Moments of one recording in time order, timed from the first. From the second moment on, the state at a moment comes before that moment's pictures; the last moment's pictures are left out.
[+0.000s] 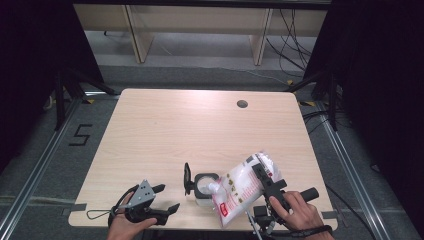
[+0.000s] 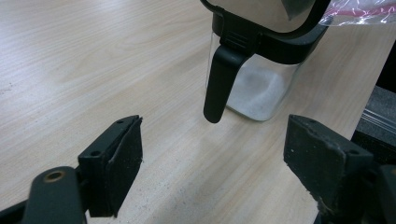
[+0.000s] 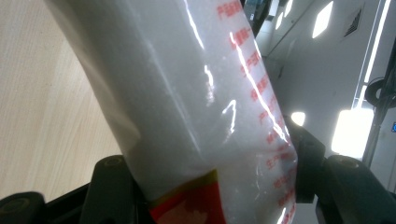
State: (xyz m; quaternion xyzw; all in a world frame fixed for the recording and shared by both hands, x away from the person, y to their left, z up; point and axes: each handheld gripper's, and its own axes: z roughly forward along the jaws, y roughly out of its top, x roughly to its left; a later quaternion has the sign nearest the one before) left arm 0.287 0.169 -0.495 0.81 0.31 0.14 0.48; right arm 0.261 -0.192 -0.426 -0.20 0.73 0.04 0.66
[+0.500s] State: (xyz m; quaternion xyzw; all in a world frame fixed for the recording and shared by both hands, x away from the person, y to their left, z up) left arm 0.287 0.169 -0.494 0.81 0.32 0.14 0.48; right arm 0.269 -0.196 -0.434 -0.19 0.74 0.03 0.64
